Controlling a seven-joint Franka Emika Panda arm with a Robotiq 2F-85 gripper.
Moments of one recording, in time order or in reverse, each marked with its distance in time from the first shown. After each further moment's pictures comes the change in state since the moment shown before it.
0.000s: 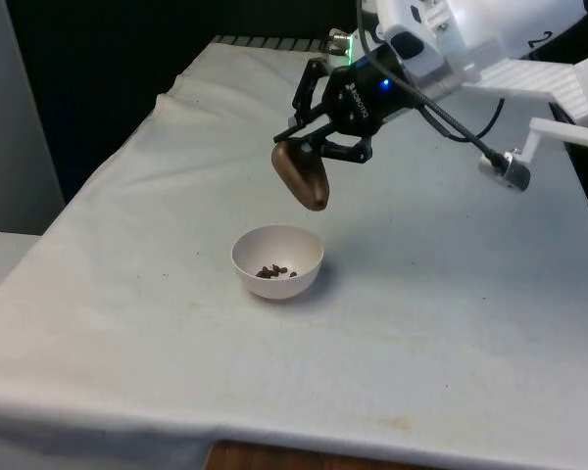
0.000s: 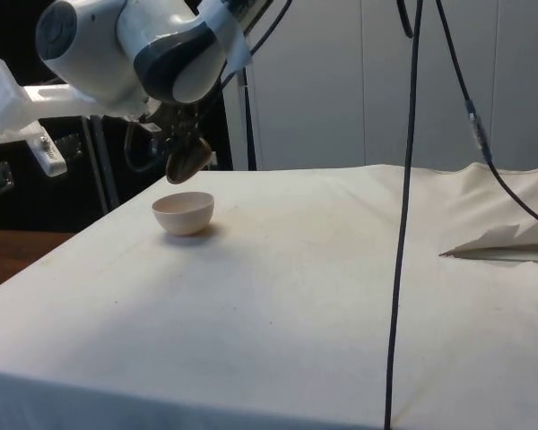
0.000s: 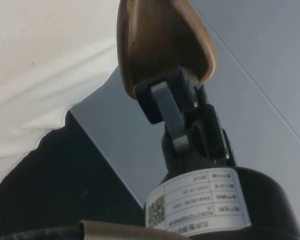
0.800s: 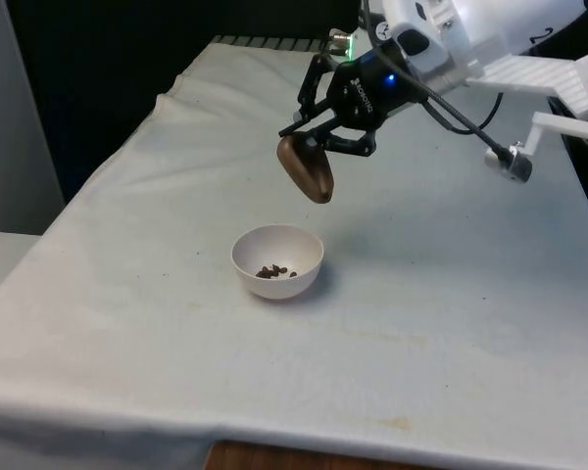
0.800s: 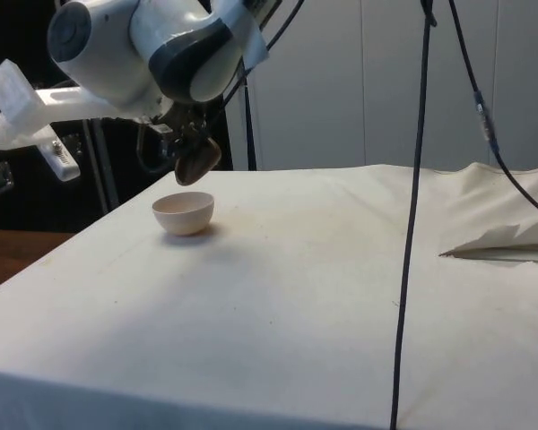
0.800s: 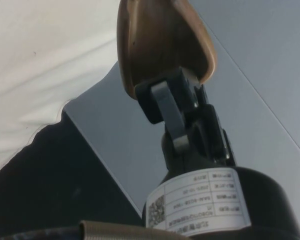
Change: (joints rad) arm 0.001 -0.051 0.000 -0.087 -0.005 0.021 0.001
